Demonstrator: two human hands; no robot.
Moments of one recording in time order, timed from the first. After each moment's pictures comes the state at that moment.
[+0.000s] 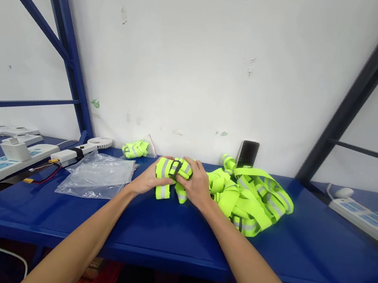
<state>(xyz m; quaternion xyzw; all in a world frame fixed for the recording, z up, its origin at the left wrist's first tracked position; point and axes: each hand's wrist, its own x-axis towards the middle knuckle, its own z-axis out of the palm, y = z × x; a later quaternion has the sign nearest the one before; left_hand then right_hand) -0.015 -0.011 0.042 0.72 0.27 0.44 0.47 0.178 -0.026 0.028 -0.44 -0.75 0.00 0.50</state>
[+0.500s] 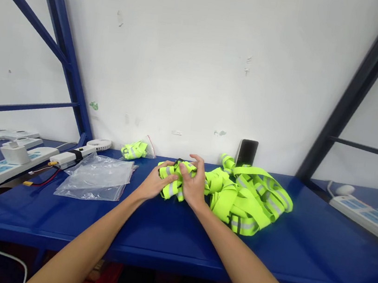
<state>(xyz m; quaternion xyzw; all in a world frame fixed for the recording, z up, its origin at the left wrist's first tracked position) 0.010 -0.016 0.034 0.70 0.28 0.48 0.45 0.159 -0.036 0.034 -0.41 -0.59 0.19 0.68</state>
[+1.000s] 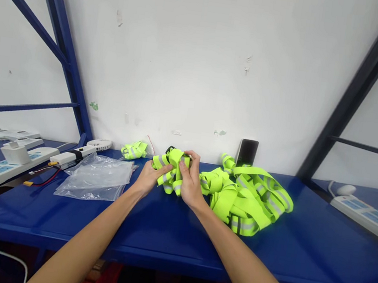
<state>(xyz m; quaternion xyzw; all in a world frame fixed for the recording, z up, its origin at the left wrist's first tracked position) 0.011 -0.012 0.039 0.61 0.29 0.57 0.47 0.153 -0.034 0.039 -0.31 -0.64 0.24 0.66</state>
